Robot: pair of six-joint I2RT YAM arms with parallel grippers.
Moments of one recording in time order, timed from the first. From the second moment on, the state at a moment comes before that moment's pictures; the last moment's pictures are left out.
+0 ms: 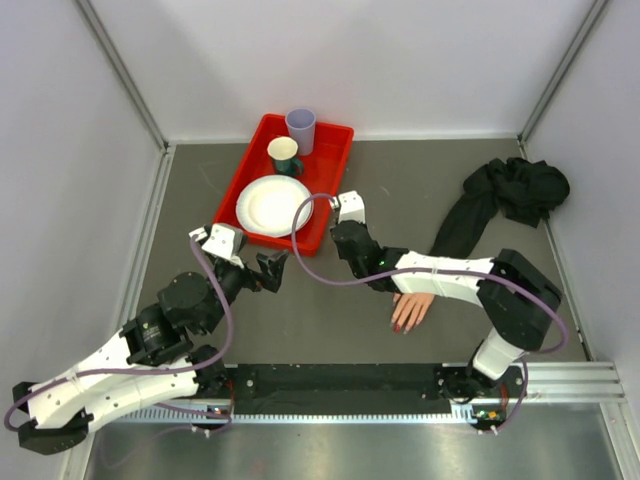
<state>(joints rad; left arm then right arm) -1.06 0.52 0.76 -0.28 -0.60 -0.14 0.94 1.63 0.96 0.14 0.63 0.27</state>
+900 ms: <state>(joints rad) -1.06 0.51 0.75 -0.29 -0.61 -0.13 0.94 1.72 0.97 0.18 0.61 0.29</state>
